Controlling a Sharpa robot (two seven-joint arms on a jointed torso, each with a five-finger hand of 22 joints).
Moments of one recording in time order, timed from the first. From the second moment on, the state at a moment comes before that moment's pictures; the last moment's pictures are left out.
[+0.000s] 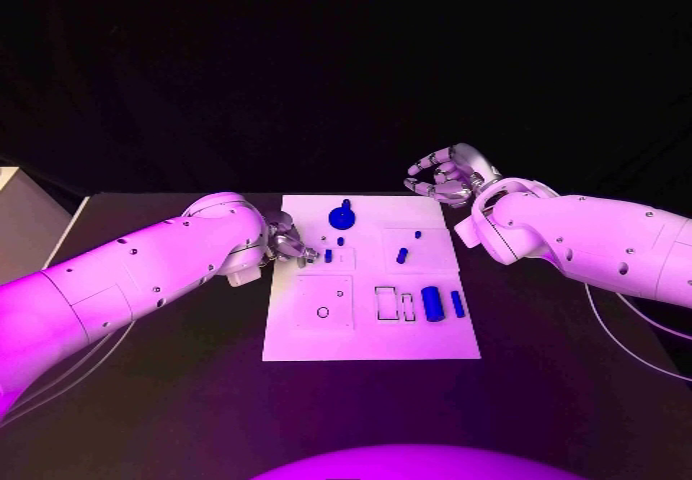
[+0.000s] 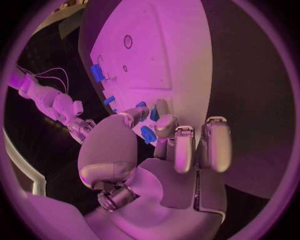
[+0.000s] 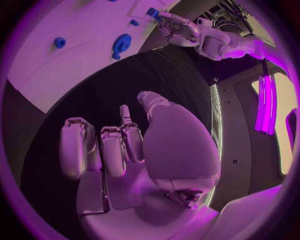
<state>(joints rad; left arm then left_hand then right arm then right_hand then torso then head) 1.22 -0.48 0.02 1.13 -1.13 0.19 -0.49 0.96 -0.20 0.49 0.23 0.40 0.97 0.04 0.61 0.69 1.34 -0.03 1.20 0.95 1.47 -0.08 1.57 1.31 0.06 1.43 0.03 1.45 1.31 1.28 -0.81 -0.13 1.32 -0.73 -0.58 0.11 1.34 -0.21 0.30 0.28 0.46 0.90 0.15 0.19 0.37 1.46 0.07 1.40 1.31 1.47 -0.01 1.50 1.31 0.04 1.47 0.09 1.34 1.31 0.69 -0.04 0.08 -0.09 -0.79</state>
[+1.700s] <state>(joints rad) 1.20 -0.66 0.15 1.28 -0.92 -0.02 -0.41 1.34 -0.17 0.56 0.21 0.25 0.78 0.12 0.59 0.60 0.98 0.05 0.91 0.52 1.46 -0.01 1.45 1.31 0.10 1.25 0.09 1.25 1.13 1.28 -0.82 -0.13 1.32 -0.73 -0.58 0.11 1.34 -0.21 0.30 0.27 0.46 0.90 0.16 0.19 0.37 1.46 0.07 1.40 1.31 1.47 -0.01 1.50 1.31 0.04 1.47 0.09 1.34 1.31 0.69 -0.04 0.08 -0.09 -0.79</state>
